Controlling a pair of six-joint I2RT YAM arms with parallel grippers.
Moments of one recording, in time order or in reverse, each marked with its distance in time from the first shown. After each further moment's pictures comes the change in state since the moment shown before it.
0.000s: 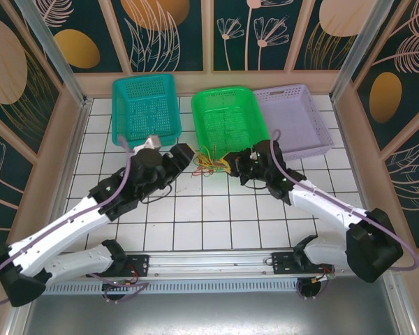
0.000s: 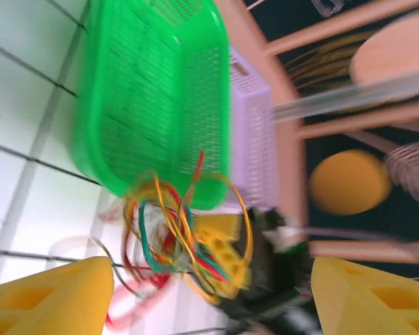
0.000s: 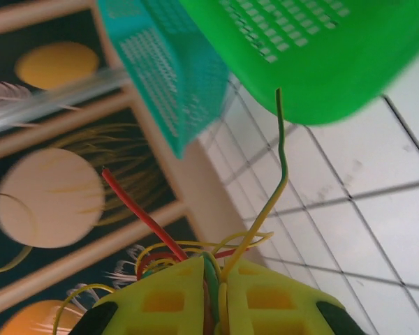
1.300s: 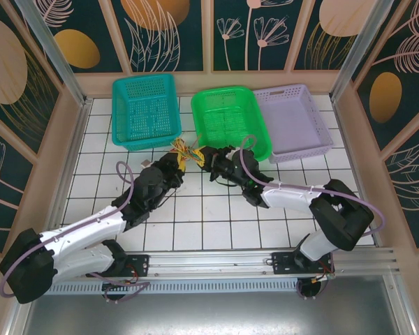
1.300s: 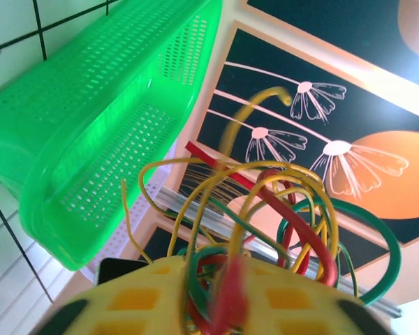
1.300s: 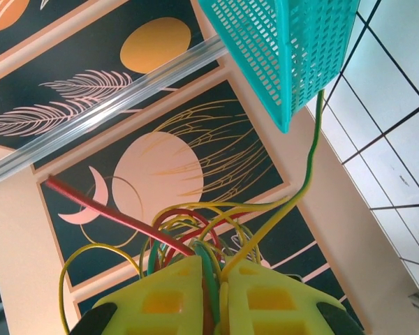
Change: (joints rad) left arm 0.063 0.089 -0.405 0.702 -0.192 -0.670; right arm 0.212 0.296 0.029 0.573 0.198 0.321
